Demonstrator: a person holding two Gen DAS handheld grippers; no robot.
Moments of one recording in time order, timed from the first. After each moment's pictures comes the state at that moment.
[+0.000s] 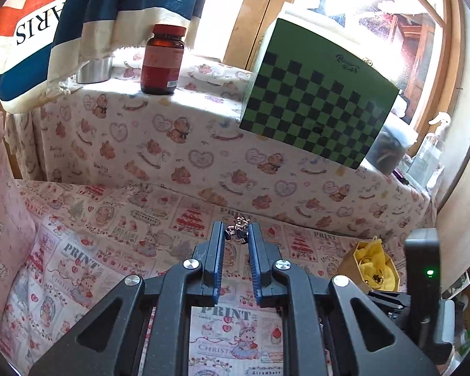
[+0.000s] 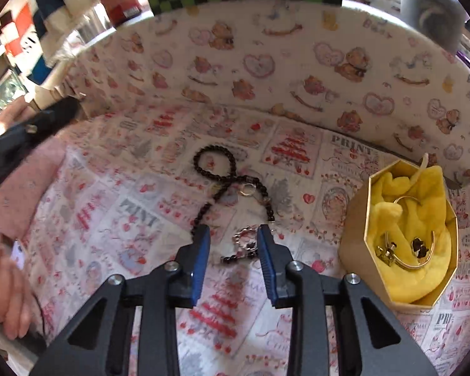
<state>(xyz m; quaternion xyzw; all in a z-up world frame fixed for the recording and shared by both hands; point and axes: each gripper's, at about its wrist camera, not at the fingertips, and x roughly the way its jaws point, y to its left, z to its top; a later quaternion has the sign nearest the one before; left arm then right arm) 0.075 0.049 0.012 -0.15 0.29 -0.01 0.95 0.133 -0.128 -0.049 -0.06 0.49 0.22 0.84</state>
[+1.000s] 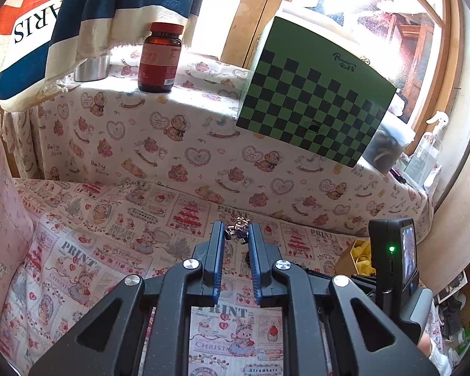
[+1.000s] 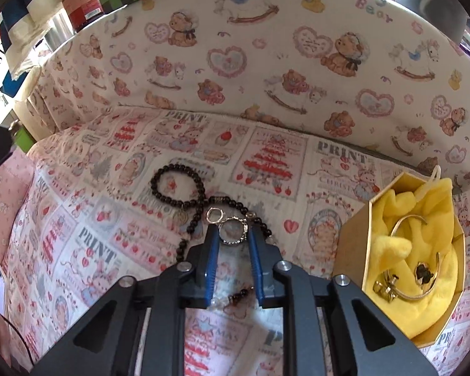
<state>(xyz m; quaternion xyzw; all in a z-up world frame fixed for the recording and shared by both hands) 0.075 0.048 0.013 -0.15 0.29 -0.02 0.94 0.165 -0.128 -0.068 -0.05 0.48 0.17 0.86</state>
